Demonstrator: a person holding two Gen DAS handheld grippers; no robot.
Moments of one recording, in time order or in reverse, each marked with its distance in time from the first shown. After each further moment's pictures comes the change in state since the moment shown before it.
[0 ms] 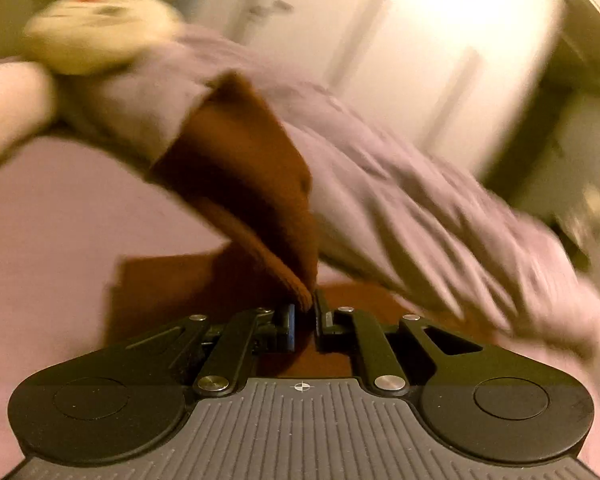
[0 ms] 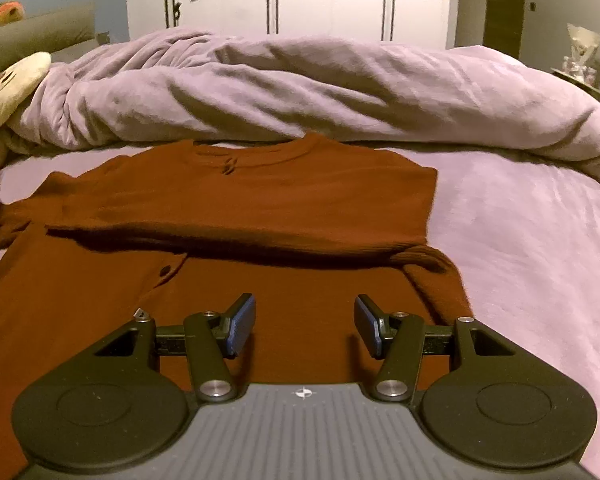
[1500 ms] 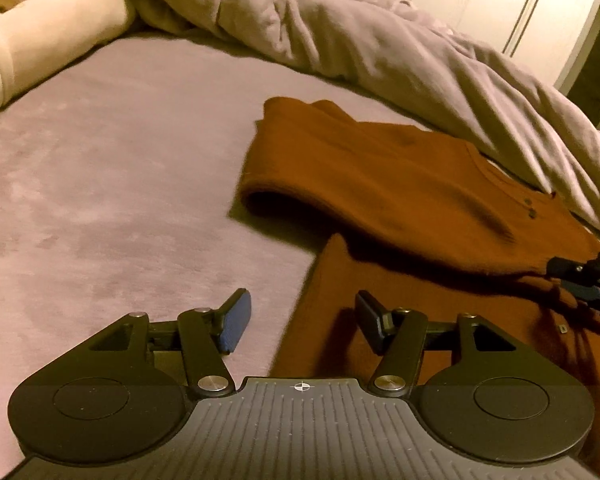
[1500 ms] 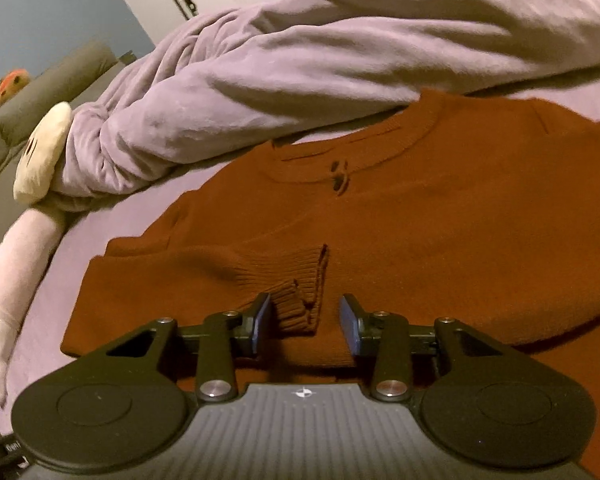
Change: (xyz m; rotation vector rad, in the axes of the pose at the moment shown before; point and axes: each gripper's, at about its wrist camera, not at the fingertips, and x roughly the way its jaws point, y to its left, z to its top) left arm -0.006 0.038 -0.091 -0.041 0.200 0.276; right arm 0.105 0.052 0.069 0.227 0.164 0.340
